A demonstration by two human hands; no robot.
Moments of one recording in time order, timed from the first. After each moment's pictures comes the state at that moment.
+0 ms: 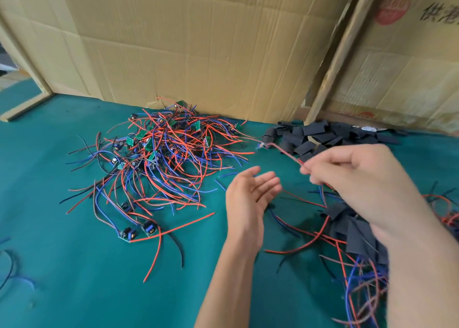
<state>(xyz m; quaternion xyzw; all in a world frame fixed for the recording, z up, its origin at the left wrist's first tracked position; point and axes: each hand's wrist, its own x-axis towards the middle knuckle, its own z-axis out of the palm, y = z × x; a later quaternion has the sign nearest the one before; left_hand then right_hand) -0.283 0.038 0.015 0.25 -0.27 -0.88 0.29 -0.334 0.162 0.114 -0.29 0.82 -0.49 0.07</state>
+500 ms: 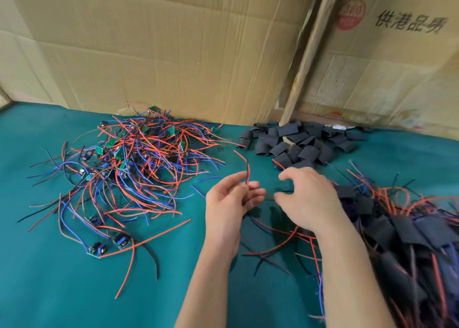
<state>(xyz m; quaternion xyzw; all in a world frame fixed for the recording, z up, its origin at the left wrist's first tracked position) -0.282 0.041 0.013 0.24 -0.40 -0.85 0.26 -0.358 0.152 0.060 -0.23 0.96 -0.15 0.04</state>
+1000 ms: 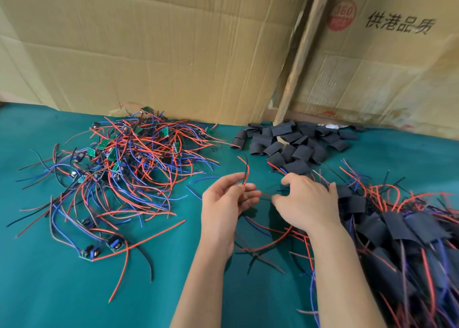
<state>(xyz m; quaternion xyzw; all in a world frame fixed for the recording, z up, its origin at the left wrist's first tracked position) -0.282 0.041 0.012 0.23 -0.42 -0.84 0.25 -0.363 0.154 0.047 -0.16 0.98 -0.10 0.05</state>
